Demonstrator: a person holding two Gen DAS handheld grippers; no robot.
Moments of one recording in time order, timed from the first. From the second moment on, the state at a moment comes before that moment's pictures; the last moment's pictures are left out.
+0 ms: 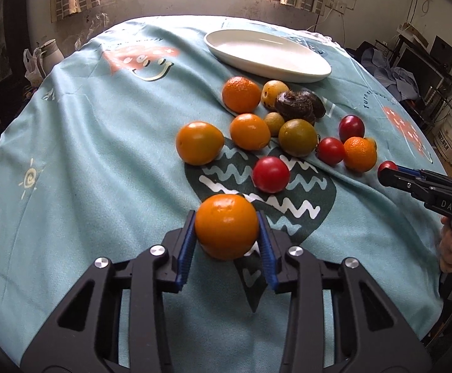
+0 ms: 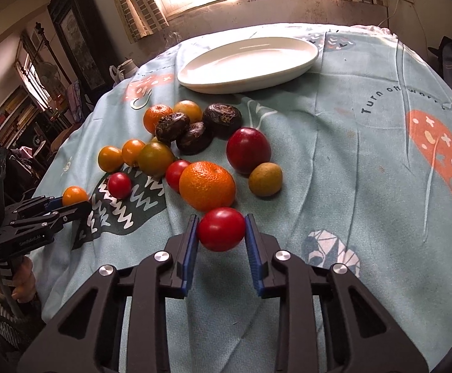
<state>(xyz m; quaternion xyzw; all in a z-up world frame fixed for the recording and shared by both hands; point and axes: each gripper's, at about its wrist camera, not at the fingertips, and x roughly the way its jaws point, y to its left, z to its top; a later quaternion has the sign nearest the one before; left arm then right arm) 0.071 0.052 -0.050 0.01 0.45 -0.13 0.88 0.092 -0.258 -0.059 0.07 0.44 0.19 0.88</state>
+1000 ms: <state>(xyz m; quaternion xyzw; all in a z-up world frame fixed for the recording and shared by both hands) 0.283 -0.026 -0.009 0.02 0.43 -0.16 0.89 0.286 -0.255 -0.016 0.07 0.39 0.16 0.90</state>
